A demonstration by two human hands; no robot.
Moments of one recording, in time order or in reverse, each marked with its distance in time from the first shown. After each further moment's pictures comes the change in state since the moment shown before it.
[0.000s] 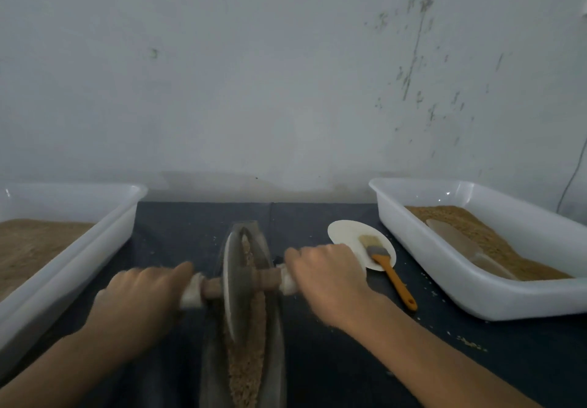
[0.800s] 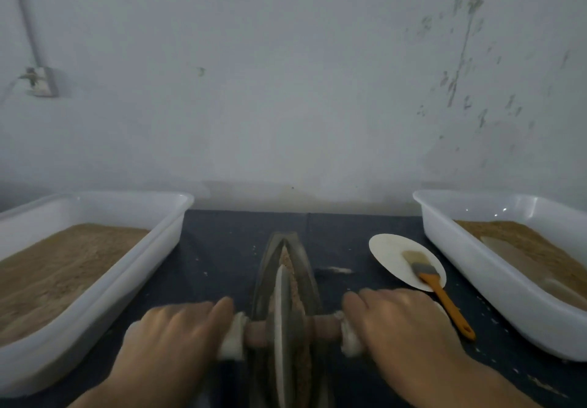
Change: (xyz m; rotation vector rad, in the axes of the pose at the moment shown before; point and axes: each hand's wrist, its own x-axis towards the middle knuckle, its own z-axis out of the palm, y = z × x) left_hand -0.035 0.011 -0.013 -0.041 0.070 0.086; right_hand -0.037 -0.004 -0.009 0.011 0.025 -0.115
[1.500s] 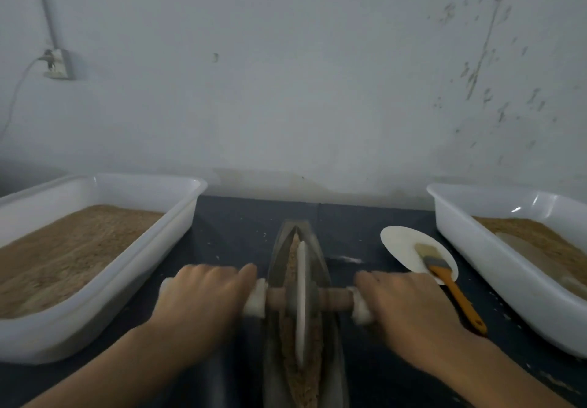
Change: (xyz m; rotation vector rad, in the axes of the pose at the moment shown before) left_hand 0.019 0.005 -0.007 0.092 -0.018 0.035; right_hand 0.006 0.013 0.022 0.083 -0.061 0.108
